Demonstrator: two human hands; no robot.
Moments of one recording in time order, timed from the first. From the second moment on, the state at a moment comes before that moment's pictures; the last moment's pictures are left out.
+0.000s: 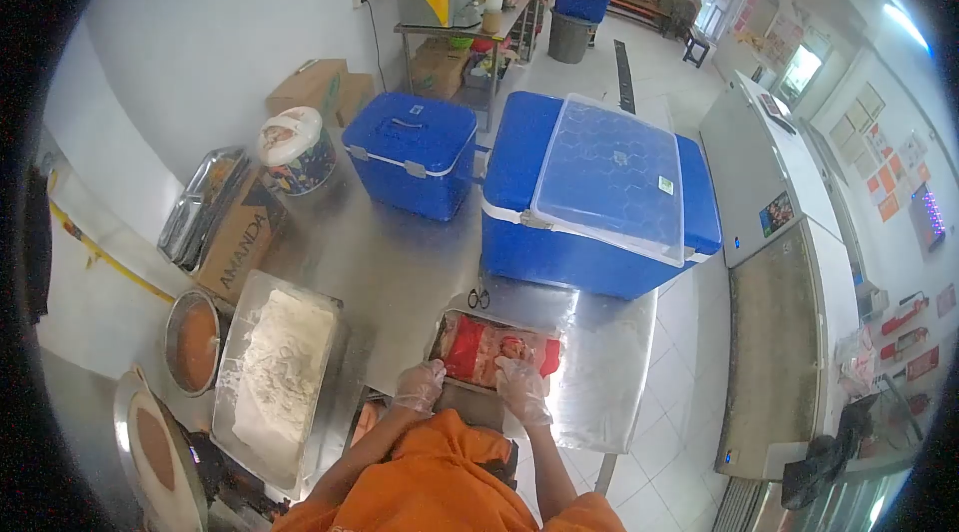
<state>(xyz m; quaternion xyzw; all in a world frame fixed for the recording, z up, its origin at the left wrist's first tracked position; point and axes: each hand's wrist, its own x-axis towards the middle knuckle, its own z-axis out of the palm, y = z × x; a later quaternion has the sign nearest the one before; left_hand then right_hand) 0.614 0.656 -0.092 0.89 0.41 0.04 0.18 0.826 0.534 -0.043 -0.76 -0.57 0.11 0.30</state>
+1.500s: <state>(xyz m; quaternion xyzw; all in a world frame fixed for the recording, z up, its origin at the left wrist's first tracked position) 0.309 0.556 -0.052 0.37 0.88 0.28 0.12 0.513 0.742 0.031 -0.43 -0.80 0.39 0.13</state>
